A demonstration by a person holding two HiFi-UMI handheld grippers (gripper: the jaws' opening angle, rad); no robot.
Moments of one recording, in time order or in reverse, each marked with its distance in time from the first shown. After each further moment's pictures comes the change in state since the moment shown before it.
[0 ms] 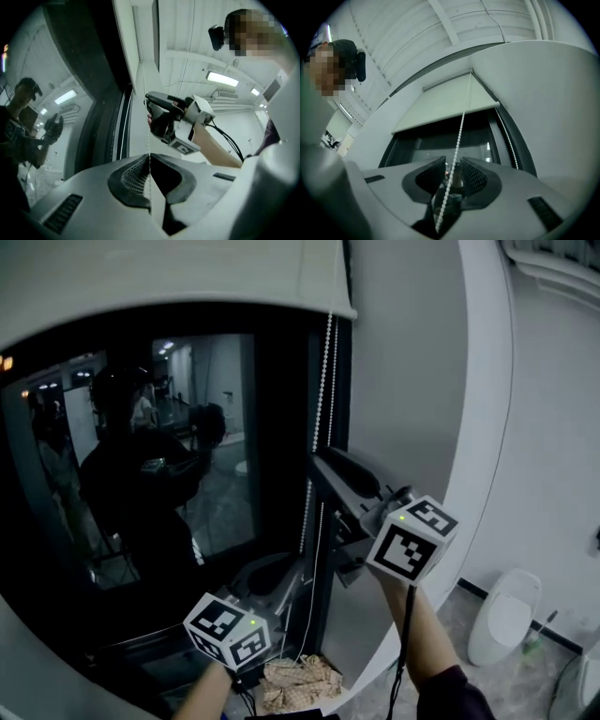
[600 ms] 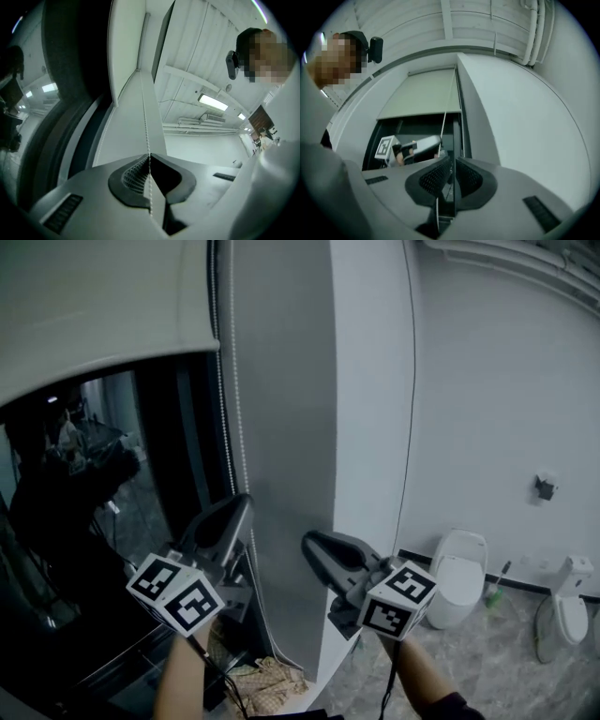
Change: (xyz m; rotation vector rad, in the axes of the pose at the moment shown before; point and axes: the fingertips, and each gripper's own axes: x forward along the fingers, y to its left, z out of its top) left arm 0.099 -0.044 0.080 -0.141 -0.199 -0.204; right arm -0.187 -0.045 -0.043 -0.085 0.165 -0.311
